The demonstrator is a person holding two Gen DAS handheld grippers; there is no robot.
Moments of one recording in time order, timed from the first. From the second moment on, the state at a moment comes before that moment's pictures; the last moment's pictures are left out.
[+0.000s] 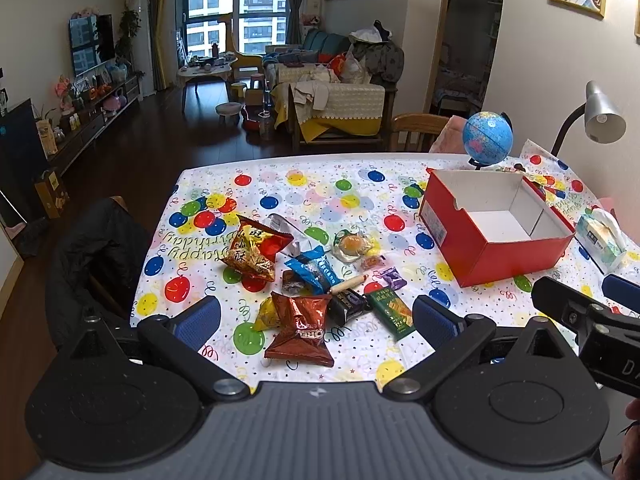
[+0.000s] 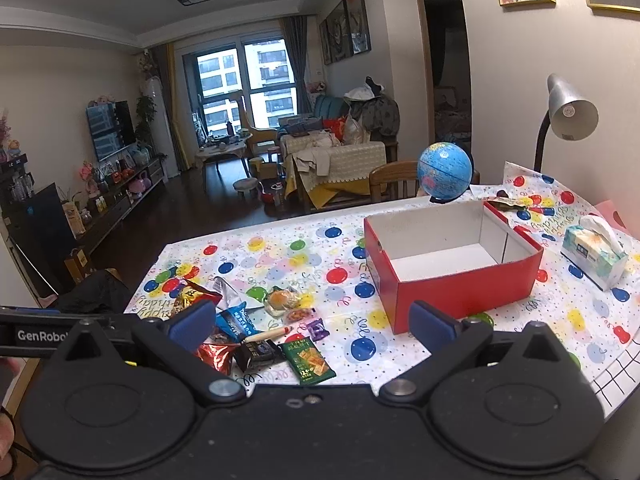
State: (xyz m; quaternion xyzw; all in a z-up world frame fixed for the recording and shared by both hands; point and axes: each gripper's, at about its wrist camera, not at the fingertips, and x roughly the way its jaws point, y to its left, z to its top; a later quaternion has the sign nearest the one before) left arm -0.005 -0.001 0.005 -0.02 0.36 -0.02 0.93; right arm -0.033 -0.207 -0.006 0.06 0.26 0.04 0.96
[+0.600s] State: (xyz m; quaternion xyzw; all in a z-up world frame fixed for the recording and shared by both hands) left arm -0.012 0.001 0.006 -0.02 0.34 -0.02 0.94; right arm -0.038 -0.207 -0.003 0.06 0.24 0.03 0.97
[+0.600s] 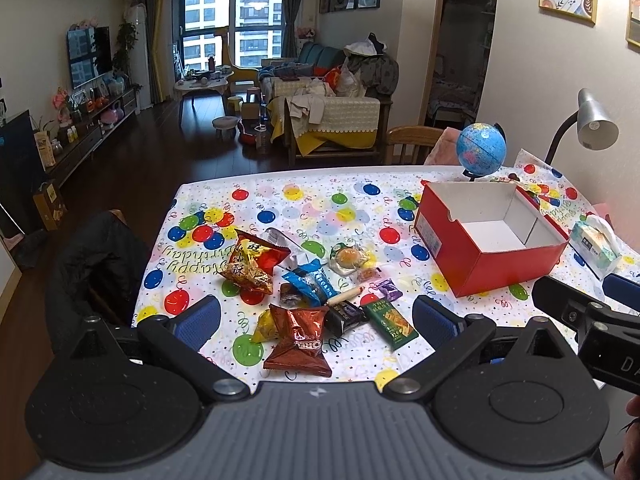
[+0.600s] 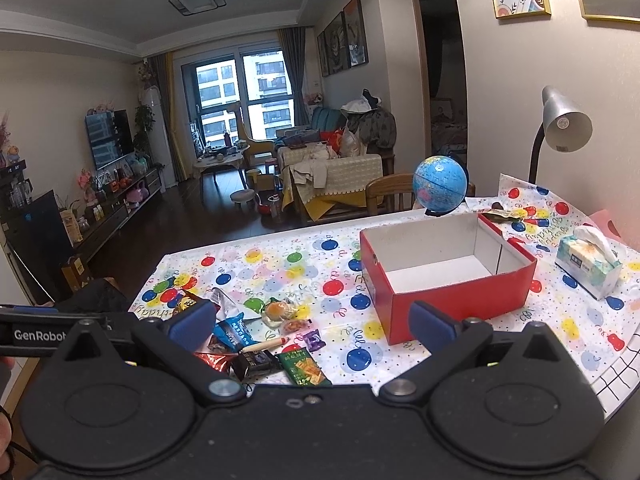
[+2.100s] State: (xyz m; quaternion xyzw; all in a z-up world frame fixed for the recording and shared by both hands) left arm 0.093 0.018 -0.100 -0.05 0.45 0.06 0.89; right arm 0.096 -0.191 -0.096 -0.01 0.36 0.16 0.92
